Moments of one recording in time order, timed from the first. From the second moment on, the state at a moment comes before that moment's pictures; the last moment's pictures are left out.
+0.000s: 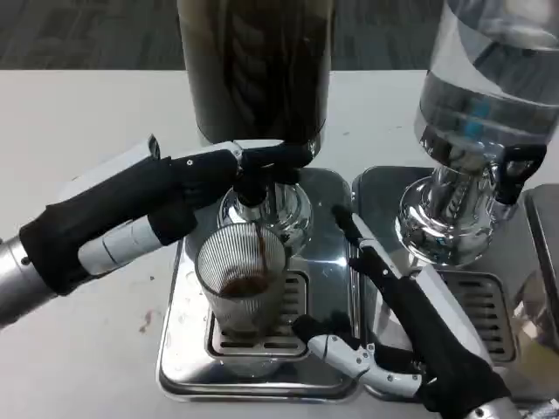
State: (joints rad) left arm -0.17 0.54 0.11 0.09 -0.42 -0.39 -1.04; right arm 0.32 -0.20 0.26 -0.20 -0.32 -0.27 0.07
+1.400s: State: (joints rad) left arm -0.16 0.55 0.12 0.07 -0.42 -0.40 -1.03; right arm 0.12 -0.16 0.29 -0.03 -0.33 -0.28 0.07
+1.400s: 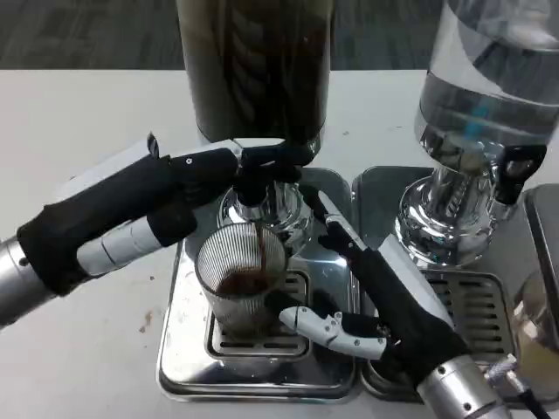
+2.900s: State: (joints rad) left arm 0.01 0.58 0.28 0.09 -0.34 -0.47 -0.88; right arm 0.04 -0.15 0.33 0.07 -0.31 -0.28 0.09
